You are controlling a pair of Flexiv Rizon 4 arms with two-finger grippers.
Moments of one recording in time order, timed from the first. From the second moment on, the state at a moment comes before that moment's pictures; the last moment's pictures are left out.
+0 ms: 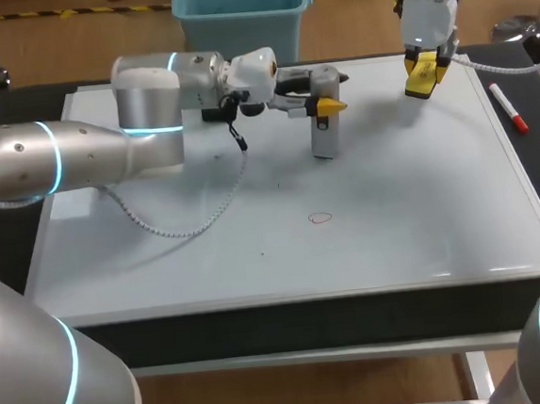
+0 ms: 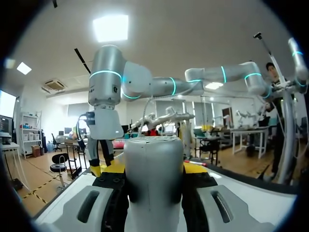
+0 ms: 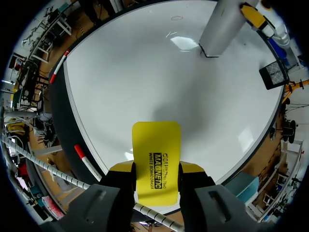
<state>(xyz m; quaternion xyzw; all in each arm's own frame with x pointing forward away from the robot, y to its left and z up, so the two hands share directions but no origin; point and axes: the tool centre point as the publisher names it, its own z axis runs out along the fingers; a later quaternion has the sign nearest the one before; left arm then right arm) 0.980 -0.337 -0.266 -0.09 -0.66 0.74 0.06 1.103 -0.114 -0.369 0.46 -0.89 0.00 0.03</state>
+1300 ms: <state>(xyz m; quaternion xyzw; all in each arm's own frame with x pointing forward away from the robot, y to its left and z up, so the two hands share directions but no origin) 0.981 -0.339 -0.272 -0.09 -0.66 0.74 0.07 1.103 -0.114 -0.369 0.46 -0.89 0.00 0.03</state>
